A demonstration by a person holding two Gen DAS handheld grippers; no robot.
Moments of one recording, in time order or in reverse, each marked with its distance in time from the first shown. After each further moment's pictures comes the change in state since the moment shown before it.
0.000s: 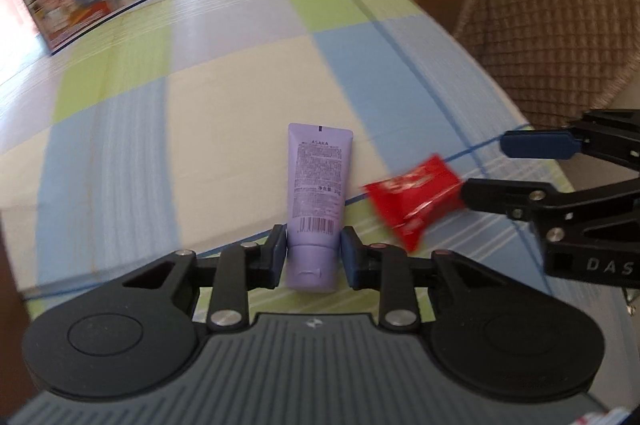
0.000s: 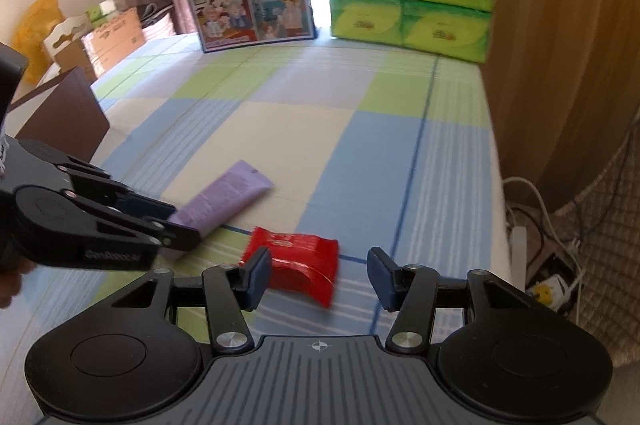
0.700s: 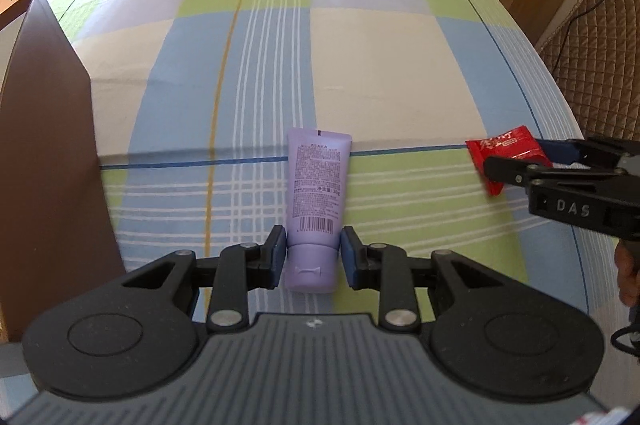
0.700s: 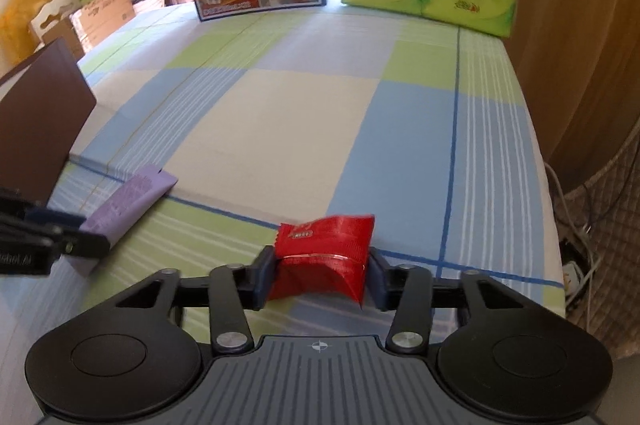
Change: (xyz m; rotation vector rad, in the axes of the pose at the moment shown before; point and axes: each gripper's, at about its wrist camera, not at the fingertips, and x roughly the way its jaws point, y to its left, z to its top) left arm -0.039 0.060 -0.045 -0.256 0.054 0.083; right arm 0.042 0.019 0.000 0.032 0.073 -0.039
